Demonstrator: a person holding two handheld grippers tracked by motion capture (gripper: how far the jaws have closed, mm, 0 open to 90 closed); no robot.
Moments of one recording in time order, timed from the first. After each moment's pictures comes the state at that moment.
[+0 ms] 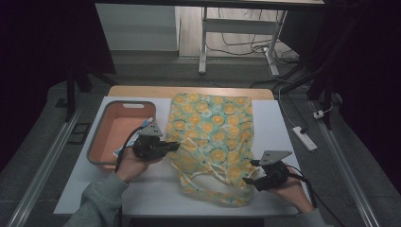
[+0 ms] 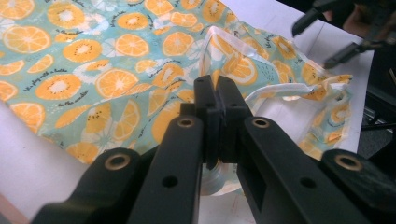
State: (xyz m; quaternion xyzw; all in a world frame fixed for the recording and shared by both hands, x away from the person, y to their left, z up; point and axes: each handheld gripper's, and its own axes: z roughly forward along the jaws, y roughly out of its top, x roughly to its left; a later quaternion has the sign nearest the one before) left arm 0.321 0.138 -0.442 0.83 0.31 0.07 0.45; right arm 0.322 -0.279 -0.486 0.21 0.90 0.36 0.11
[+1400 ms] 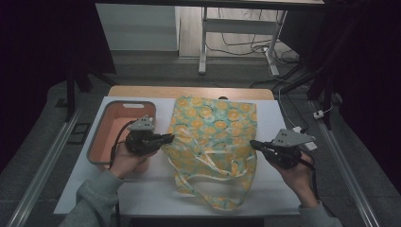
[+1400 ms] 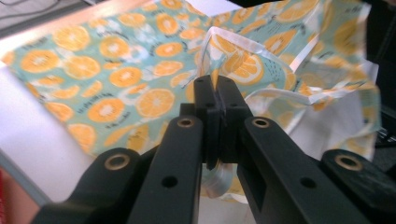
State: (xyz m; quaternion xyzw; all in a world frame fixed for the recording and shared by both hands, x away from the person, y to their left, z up) left arm 0.323 0.158 -0.418 0.81 0.31 0.11 0.48; right arm 0.320 -0.276 -0.391 0.19 0.84 0.46 0.23
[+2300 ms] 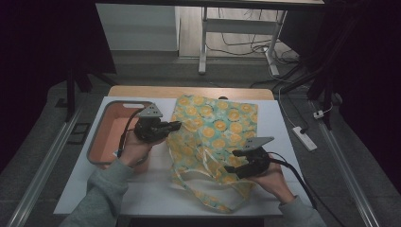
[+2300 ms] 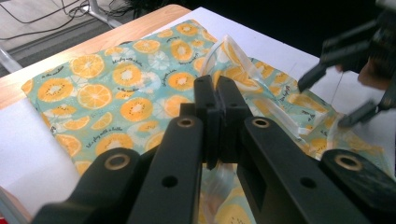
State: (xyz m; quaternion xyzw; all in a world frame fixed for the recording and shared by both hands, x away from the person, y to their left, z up) left arm 0.353 0.139 -0.409 0.80 0.32 0.12 0.49; right arm 0.337 -0.220 -0.465 0.21 0.90 0.38 0.08
